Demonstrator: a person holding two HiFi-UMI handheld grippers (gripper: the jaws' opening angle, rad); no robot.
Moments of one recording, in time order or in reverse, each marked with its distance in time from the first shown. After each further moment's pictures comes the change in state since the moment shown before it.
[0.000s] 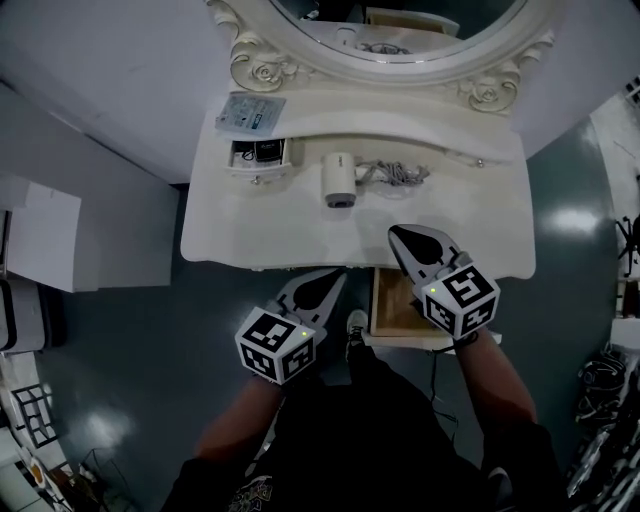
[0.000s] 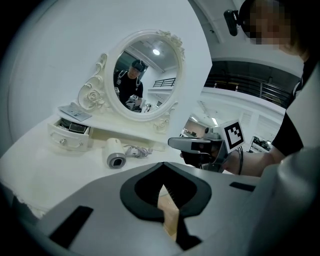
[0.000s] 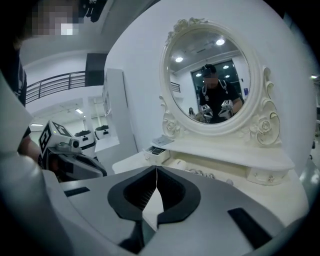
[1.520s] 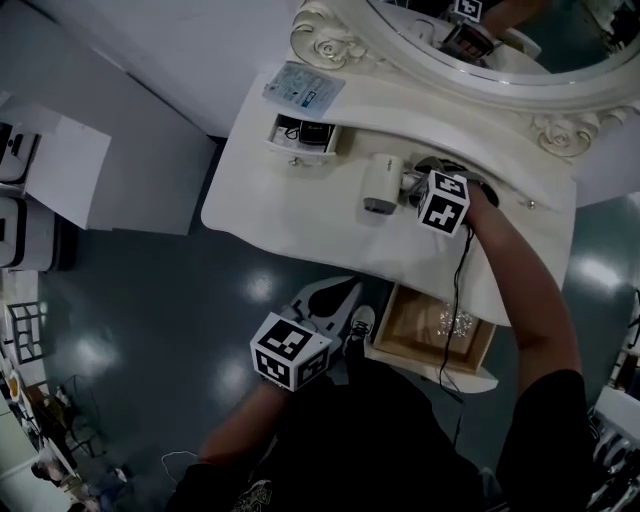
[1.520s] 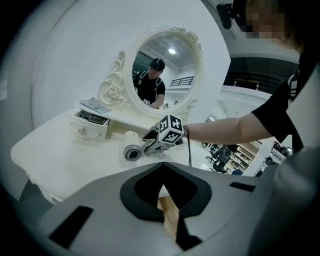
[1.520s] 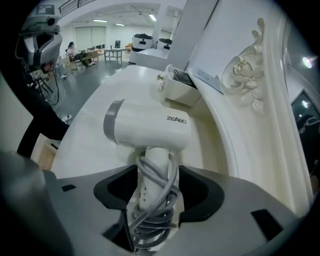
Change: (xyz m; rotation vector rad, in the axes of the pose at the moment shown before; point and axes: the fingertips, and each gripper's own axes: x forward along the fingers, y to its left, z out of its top) left arm 0.014 0.034 -0.018 -0.093 -0.005 0.203; right arm 0.191 -0.111 -0.090 -0.964 0.737 0.308
